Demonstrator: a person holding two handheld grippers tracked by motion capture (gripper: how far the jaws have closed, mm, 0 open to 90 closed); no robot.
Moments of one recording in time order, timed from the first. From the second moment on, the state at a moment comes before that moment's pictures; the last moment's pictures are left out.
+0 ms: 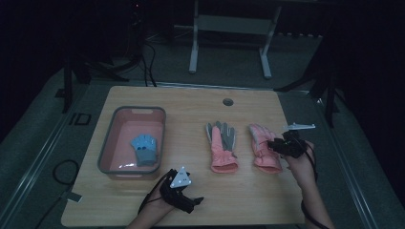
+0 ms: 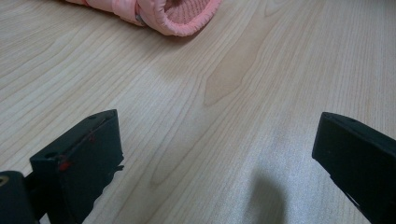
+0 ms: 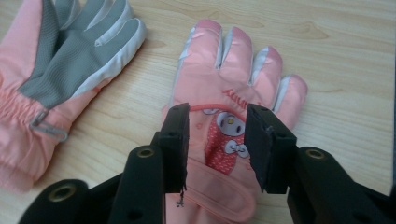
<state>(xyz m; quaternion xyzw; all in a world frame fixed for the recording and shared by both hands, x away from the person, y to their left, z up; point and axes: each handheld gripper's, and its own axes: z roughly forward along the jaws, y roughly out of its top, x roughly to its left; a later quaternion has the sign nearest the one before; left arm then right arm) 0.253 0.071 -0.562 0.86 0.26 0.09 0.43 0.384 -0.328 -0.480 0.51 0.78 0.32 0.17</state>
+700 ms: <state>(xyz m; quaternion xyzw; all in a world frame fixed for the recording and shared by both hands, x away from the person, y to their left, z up) 0.252 0.072 -0.563 0.86 0.26 0.09 0.43 0.401 -0.328 -0.518 0.52 0.79 0.29 0.16</state>
